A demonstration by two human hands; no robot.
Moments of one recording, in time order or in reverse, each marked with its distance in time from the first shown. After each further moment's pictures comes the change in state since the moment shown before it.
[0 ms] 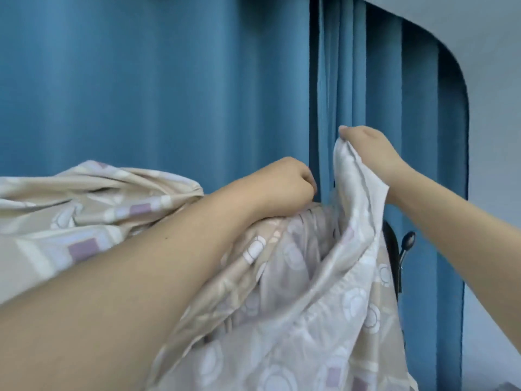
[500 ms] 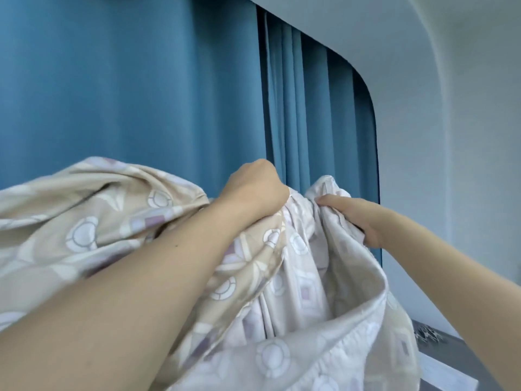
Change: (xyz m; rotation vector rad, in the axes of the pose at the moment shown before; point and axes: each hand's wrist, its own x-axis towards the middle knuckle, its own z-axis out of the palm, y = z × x) left_hand -0.040 -0.007 -0.025 0.122 0.109 0.035; right_hand -0.109 0.005 -0.013 -0.019 -0.015 0.695
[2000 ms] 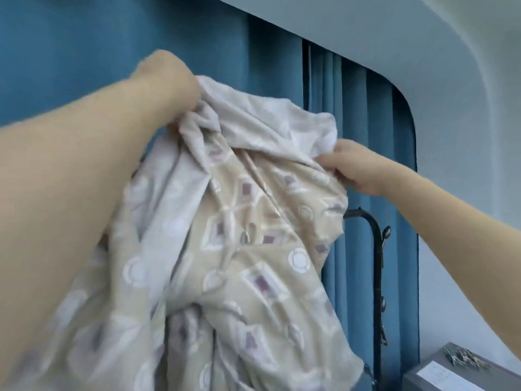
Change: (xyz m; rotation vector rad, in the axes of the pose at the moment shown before) left_hand -0.028 -0.061 -0.224 0.529 0.242 -0.325; right_hand -0.084 -0.108 0.057 -0.240 -0.247 -0.653
